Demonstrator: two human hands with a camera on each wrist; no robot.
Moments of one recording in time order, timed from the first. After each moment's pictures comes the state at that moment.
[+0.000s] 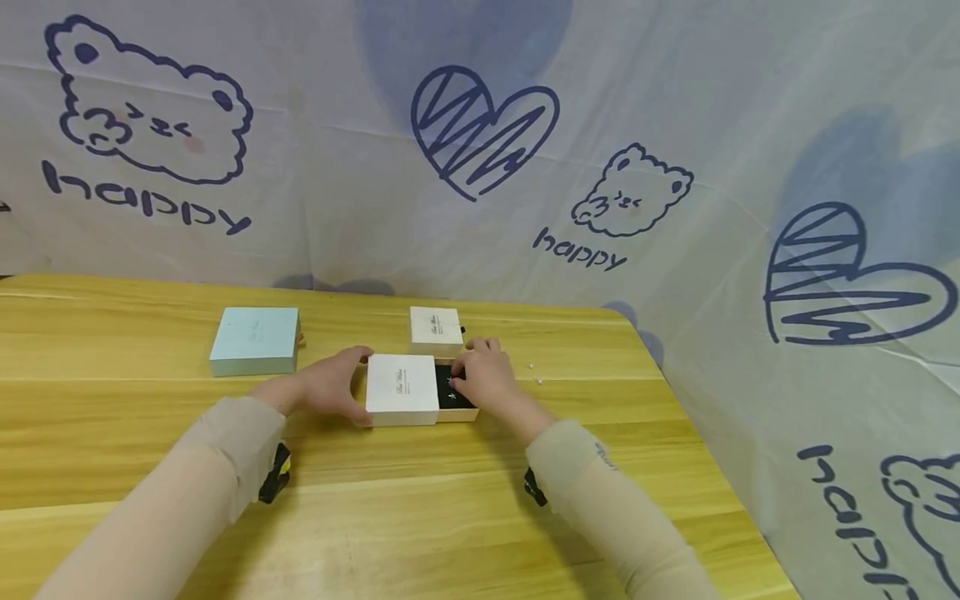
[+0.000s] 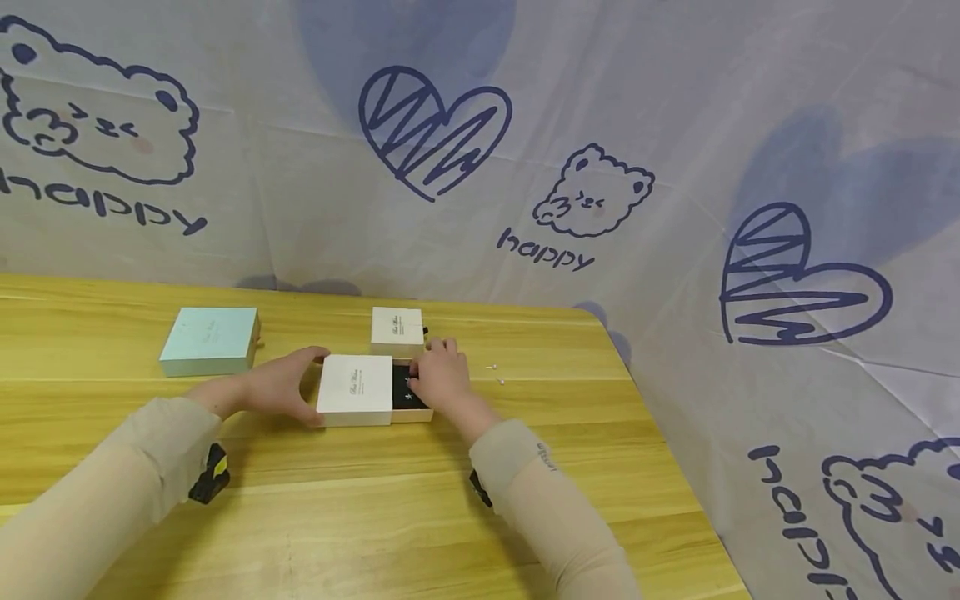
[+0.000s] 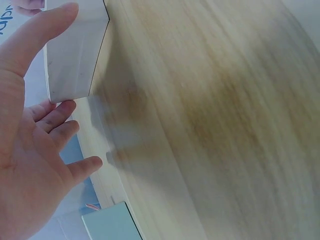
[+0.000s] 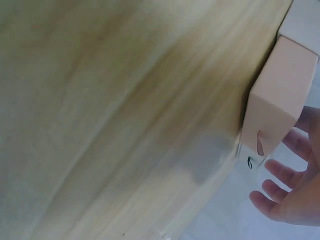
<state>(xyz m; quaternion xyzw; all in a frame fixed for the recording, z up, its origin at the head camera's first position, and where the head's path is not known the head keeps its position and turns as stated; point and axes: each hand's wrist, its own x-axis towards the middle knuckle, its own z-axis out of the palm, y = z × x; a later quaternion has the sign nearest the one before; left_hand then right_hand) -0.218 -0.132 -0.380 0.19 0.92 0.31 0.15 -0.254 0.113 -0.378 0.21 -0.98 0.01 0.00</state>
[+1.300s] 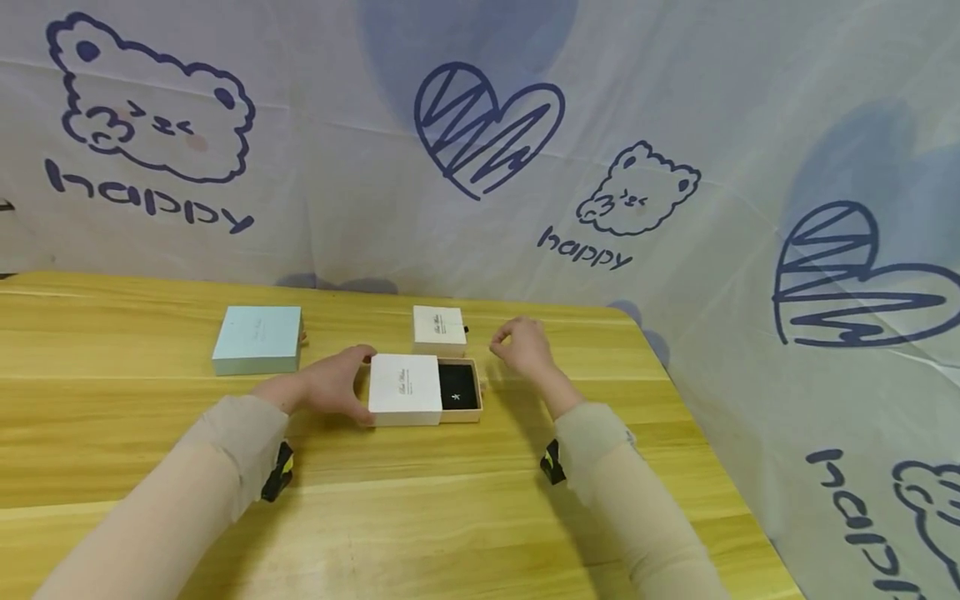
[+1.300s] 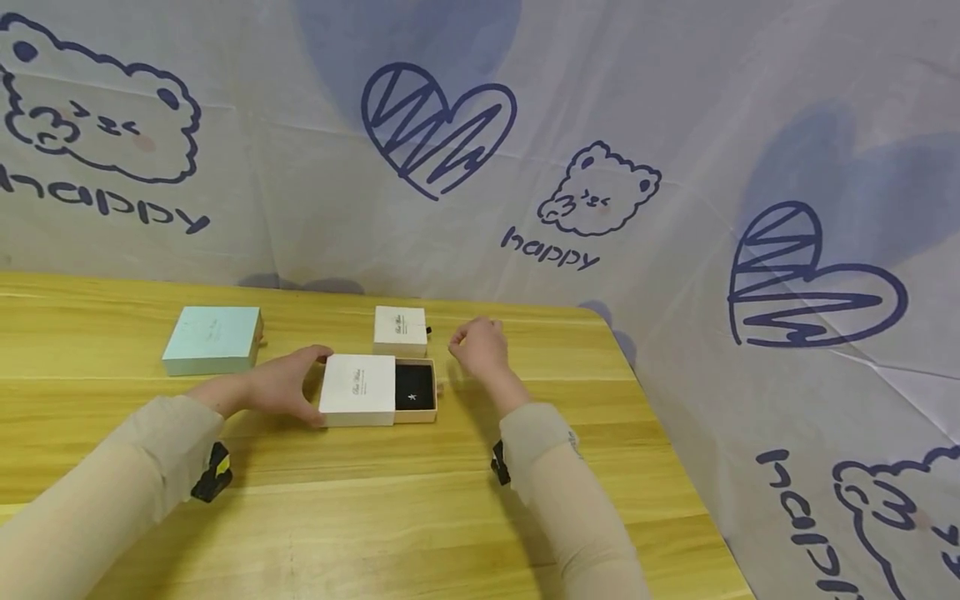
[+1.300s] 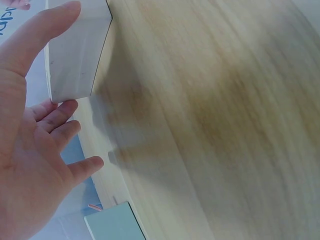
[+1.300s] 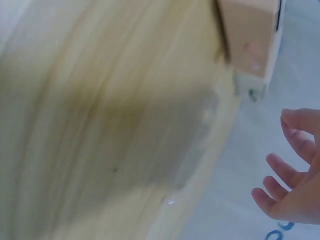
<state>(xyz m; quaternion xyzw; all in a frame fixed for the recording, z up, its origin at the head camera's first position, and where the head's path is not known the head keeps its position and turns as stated) -0.220 -0.133 -0.382 0.19 0.92 0.31 0.16 -0.287 0.149 -0.356 0.10 -0.98 0.19 0.01</state>
